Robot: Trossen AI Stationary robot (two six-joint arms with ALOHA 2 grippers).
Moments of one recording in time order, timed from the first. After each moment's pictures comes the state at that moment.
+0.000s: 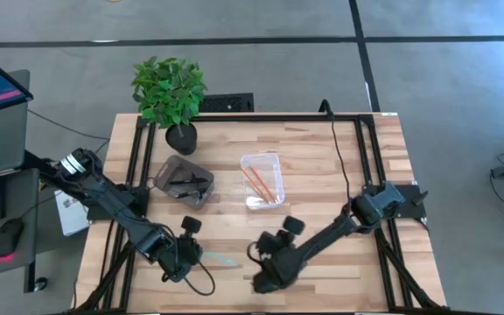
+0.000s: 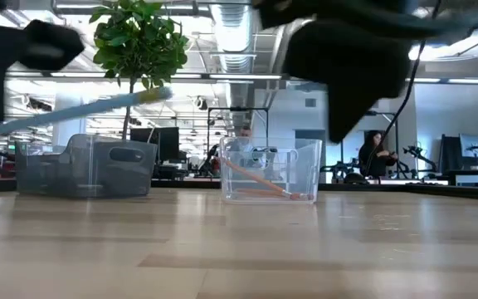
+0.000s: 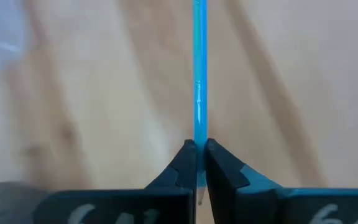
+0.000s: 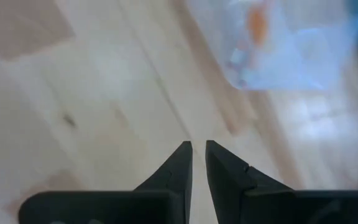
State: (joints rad) left arm -0.76 1.53 0.91 -0.63 -0.36 -0.31; right arm 0.57 2.36 2.02 -1.52 0.54 1.04
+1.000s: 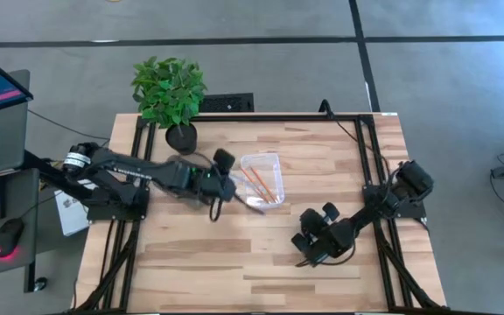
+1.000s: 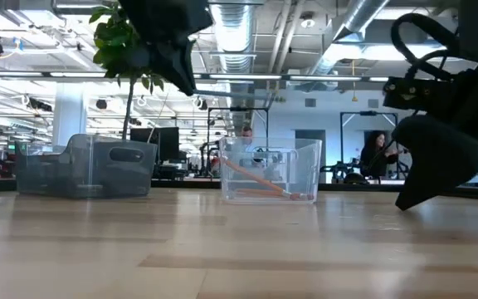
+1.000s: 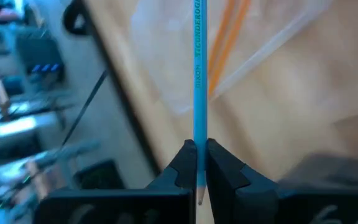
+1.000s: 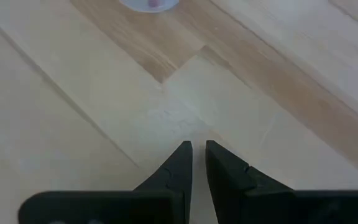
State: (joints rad) left arm -0.13 1.52 1.20 -0.76 -0.63 0.64; right arm 0.62 1.81 0.86 -0.62 0.66 1.36
